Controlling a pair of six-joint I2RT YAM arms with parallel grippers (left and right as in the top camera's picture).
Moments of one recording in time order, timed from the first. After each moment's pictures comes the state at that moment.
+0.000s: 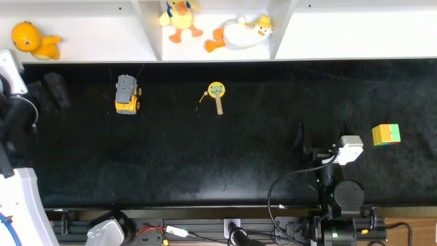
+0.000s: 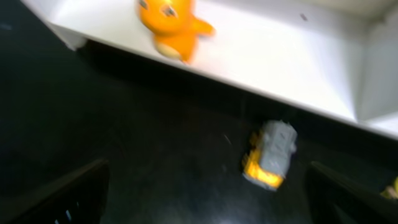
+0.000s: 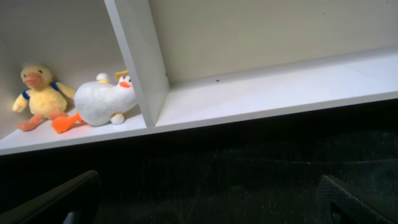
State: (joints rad) left arm 0.44 1.14 1.32 -0.96 0.13 0.03; right arm 0.00 0.01 0.02 -0.02 -0.04 0.20
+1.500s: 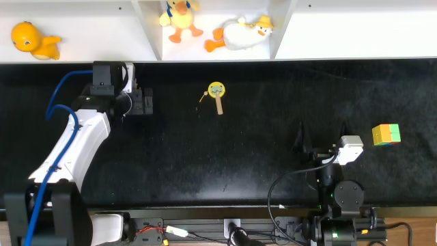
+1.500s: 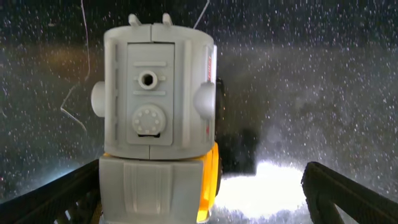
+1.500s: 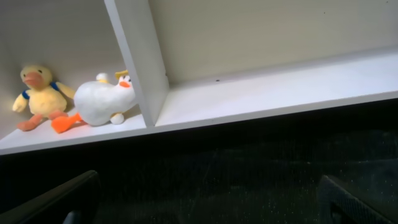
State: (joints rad) left arm -0.03 1.54 0.93 -0.47 -0.02 -0.06; right arm 0.00 0.01 0.02 -0.02 -0.04 0.20
